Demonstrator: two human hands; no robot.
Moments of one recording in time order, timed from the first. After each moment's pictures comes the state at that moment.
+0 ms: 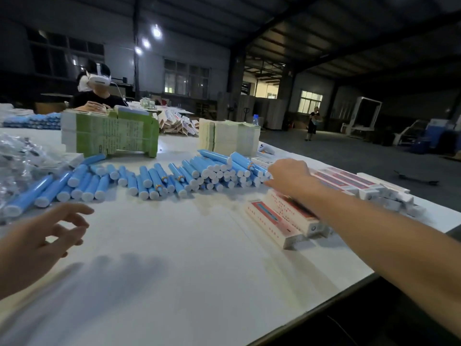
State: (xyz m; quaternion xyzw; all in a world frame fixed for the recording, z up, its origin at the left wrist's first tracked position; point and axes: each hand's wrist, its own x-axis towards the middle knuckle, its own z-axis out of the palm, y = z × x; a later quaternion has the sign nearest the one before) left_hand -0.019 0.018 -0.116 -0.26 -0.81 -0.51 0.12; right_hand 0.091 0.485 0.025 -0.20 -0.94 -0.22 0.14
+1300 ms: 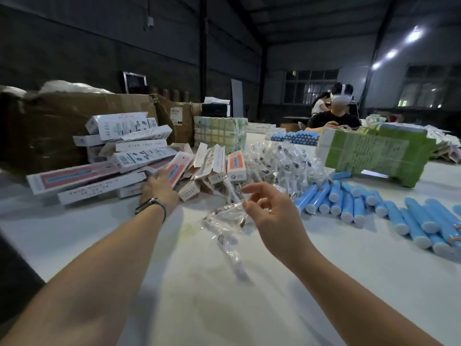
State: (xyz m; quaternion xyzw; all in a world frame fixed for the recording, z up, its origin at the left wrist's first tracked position) left_hand -0.057 -0.276 -0.090 0.37 -0.87 -0.19 0.25; right_hand -0.004 0.018 -0.056 0.36 -0.73 0.58 0.12
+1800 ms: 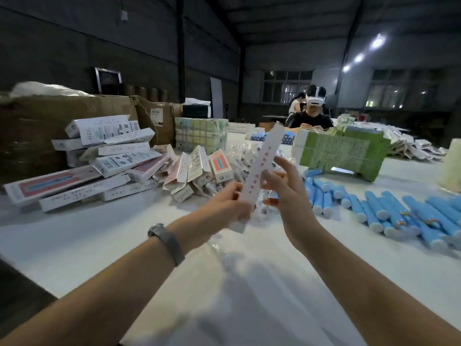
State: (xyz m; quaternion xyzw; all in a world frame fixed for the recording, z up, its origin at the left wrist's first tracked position) left_hand 0.046 -0.095 -0.032 -0.06 -0.78 -0.62 0.03; right_hand -0.003 0.057 -0.028 0.28 -0.63 0.72 0.05
